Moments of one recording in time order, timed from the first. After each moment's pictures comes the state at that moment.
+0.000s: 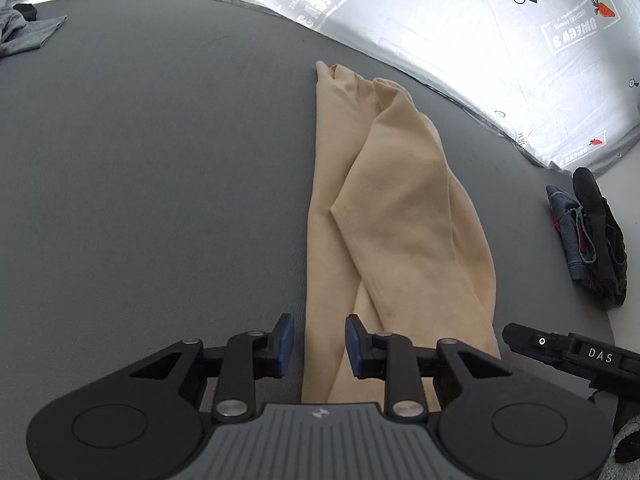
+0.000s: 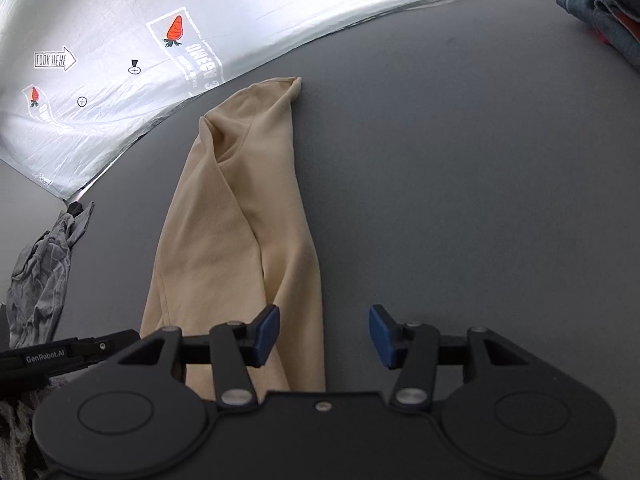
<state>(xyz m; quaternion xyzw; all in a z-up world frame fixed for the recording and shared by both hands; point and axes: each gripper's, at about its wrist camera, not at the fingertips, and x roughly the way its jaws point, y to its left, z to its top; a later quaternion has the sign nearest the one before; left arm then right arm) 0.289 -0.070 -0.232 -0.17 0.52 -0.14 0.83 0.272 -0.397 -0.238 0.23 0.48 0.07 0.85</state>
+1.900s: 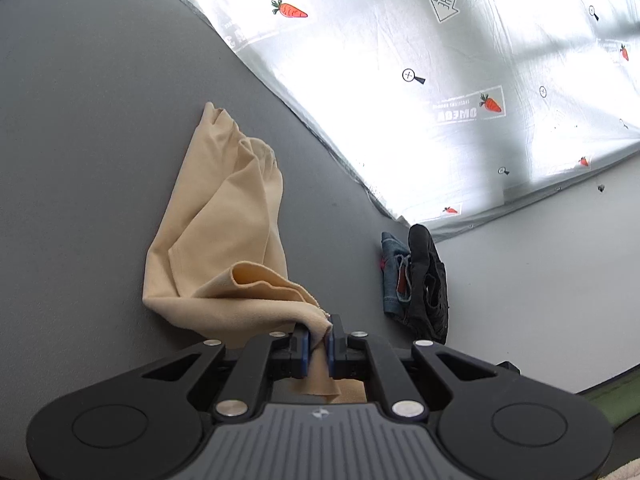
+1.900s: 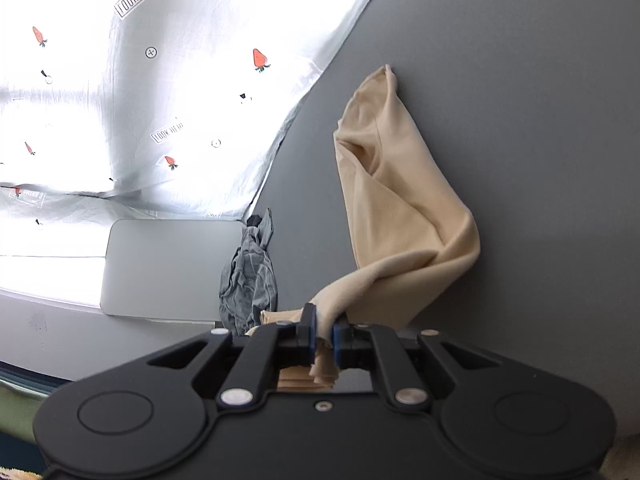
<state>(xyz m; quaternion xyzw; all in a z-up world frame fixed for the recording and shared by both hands) 0.233 -0.059 -0.135 -0.39 0.43 -0.25 0.77 0.225 -0.458 -0.177 0.49 0.45 0.23 0.71</state>
